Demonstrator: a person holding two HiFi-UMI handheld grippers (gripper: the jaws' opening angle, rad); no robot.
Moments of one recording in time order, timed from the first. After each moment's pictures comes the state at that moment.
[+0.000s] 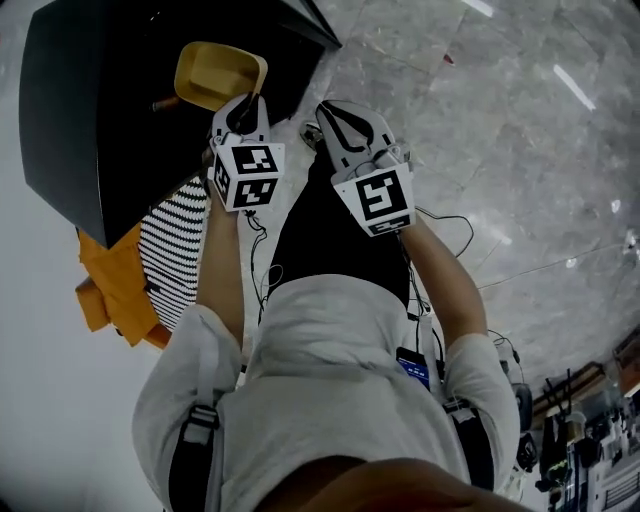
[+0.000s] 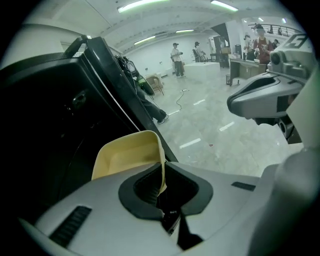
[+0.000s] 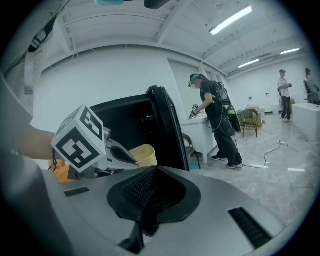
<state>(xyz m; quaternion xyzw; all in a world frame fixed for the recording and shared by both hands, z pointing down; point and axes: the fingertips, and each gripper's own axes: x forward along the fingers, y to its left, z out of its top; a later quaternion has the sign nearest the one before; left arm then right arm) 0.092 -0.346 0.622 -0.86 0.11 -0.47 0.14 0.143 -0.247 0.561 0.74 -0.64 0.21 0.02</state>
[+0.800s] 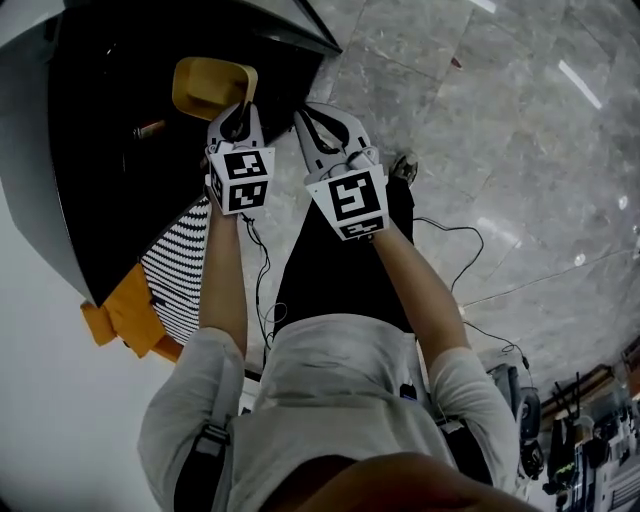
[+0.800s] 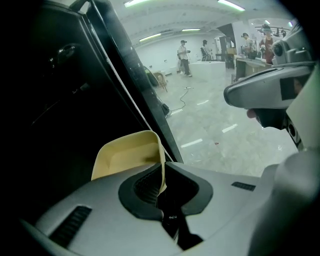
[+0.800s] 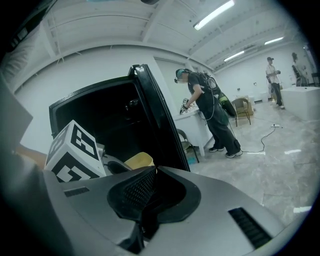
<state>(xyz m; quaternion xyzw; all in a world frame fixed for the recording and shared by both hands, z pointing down) 0.103 -0.384 0.714 -0.86 0.12 -0.47 0.12 0.160 -0.296 0.634 0.76 -0.61 0.24 -0.03</state>
